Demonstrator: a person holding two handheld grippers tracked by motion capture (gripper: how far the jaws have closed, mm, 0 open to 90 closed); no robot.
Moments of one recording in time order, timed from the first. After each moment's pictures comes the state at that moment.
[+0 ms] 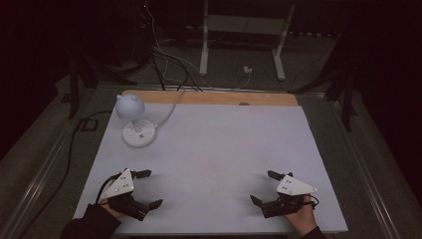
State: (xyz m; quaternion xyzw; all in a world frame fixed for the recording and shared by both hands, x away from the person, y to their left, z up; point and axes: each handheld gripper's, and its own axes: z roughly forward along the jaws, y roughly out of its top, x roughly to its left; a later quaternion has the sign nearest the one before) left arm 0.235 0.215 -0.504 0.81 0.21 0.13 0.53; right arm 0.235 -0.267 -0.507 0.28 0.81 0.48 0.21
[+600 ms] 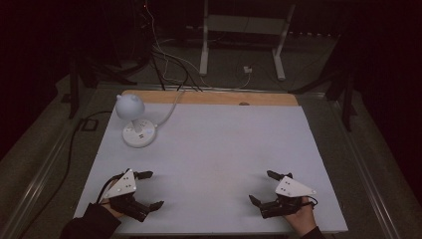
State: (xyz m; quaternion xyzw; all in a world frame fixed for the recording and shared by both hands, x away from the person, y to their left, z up) left arm 0.236 0.211 -0.504 0.82 0.20 0.12 0.51; right arm 0.232 -0.263 -0.507 0.27 0.81 0.48 0.22
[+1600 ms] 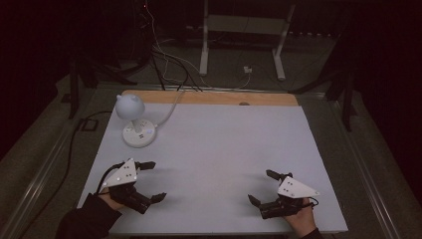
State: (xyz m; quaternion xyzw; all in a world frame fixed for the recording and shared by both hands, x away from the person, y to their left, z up) left arm 0.248 0.203 -0.460 0.82 0.20 0.12 0.52; right arm 0.227 -0.260 -0.498 0.27 0.79 0.51 0.22
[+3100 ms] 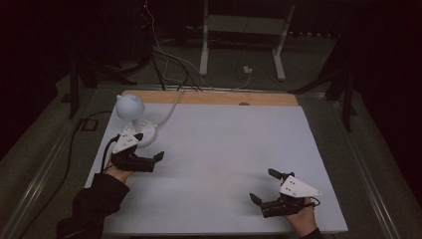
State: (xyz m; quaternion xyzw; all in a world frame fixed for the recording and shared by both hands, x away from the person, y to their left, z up) left arm 0.317 0.209 -0.460 0.76 0.37 0.23 0.48; right arm 0.228 -0.263 -0.497 0.28 0.78 0.51 0.22
